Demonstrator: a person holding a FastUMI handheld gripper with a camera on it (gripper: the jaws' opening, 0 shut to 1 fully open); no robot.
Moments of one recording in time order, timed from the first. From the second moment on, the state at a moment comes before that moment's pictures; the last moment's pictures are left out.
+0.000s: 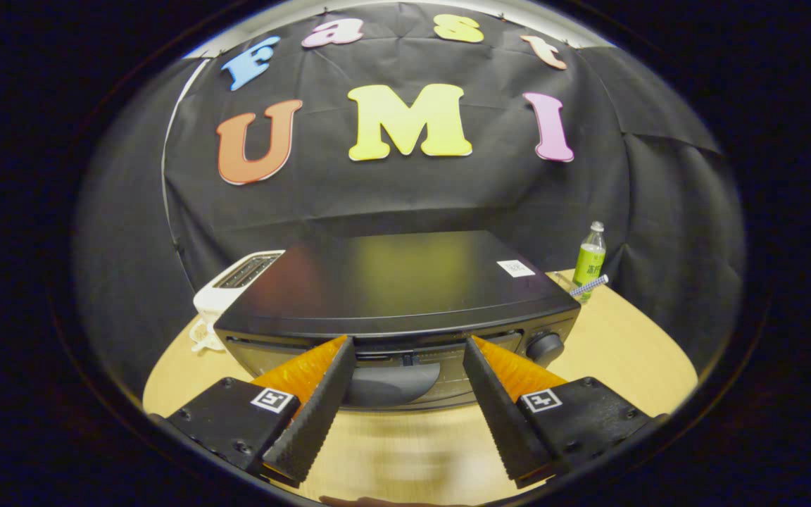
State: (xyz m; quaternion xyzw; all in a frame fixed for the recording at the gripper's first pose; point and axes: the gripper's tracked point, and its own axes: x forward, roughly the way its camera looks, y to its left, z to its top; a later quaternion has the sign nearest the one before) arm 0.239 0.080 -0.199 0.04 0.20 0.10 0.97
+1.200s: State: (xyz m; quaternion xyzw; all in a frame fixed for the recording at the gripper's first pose) arm 0.129 0.054 -0.295 0.04 0.27 0.13 0.95
